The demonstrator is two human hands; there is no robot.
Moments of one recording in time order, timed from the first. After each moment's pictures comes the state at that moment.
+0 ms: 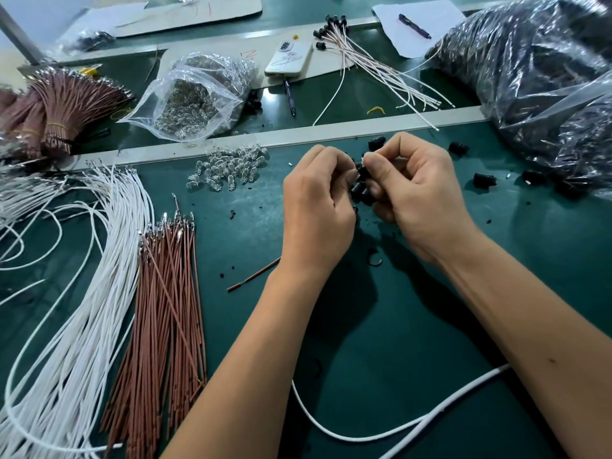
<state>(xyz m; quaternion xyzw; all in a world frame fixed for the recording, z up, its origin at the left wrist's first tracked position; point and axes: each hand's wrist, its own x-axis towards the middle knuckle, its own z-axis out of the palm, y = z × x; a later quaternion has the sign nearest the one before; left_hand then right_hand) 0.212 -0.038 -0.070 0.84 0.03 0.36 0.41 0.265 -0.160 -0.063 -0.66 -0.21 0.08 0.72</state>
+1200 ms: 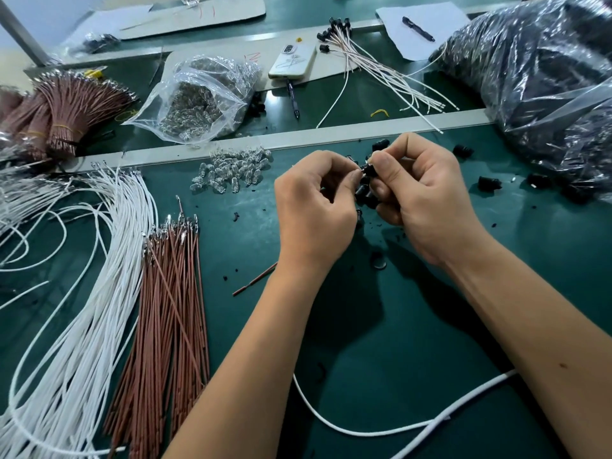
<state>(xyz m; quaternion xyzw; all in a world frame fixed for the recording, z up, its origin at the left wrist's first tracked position) 0.211 -0.035 -0.070 0.79 0.07 0.35 0.50 0.267 -0.162 -0.062 -0.62 -0.22 0.11 0.75</state>
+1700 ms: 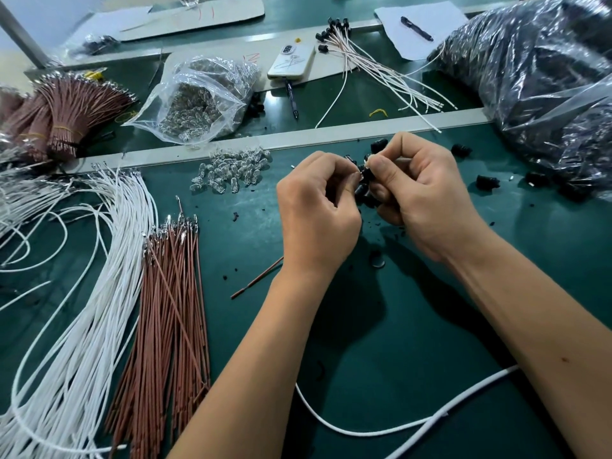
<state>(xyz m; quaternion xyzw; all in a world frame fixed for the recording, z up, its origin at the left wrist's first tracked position) 0.209 -0.040 -0.071 0.81 0.05 0.39 0.44 0.268 -0.164 -0.060 -0.64 -0.22 0.11 0.73</state>
